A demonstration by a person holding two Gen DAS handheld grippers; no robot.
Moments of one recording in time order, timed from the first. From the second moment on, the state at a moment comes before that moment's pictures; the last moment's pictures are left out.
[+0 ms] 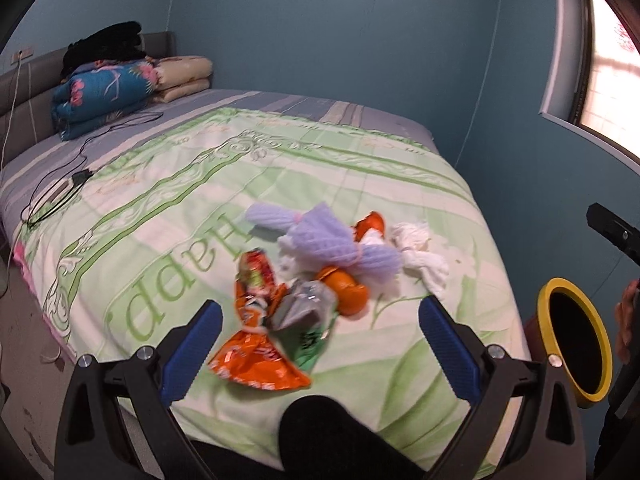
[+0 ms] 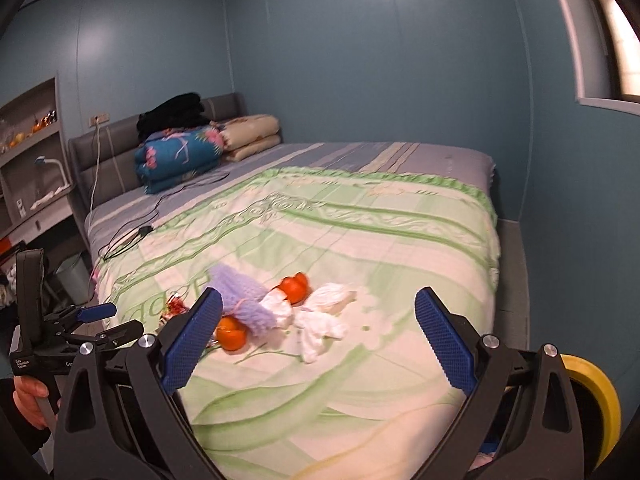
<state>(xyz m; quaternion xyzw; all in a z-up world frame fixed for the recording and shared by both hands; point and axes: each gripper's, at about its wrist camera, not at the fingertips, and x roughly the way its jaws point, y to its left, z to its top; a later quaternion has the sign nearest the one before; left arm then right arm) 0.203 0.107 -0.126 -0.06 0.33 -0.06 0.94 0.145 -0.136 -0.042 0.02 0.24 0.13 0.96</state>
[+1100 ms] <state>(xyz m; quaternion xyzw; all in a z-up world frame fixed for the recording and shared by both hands) 0.253 0.166 -0.218 -0.12 0.44 -0.06 0.89 0.304 0.045 -0.143 -0.14 0.41 0.21 0.88</state>
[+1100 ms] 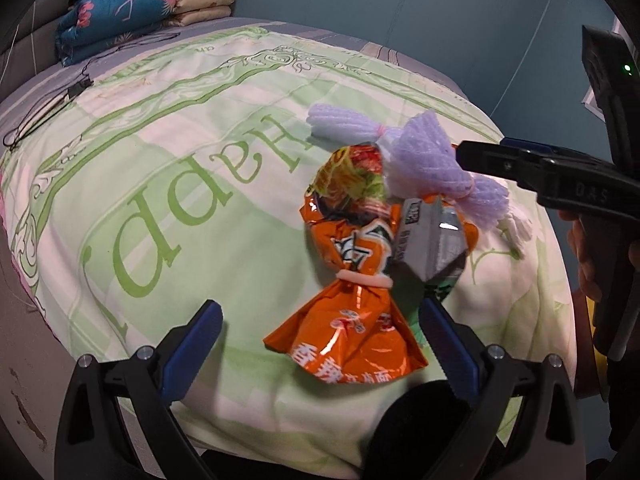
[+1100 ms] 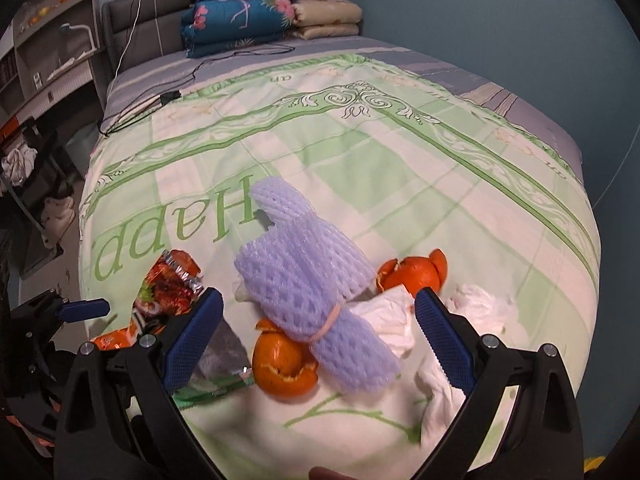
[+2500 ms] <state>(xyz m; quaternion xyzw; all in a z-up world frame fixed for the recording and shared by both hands) 0.237 0.169 -0.220 -0.12 0.45 -0.07 0.88 0.311 0.013 -0.155 -0.04 0.46 0.22 0.86</state>
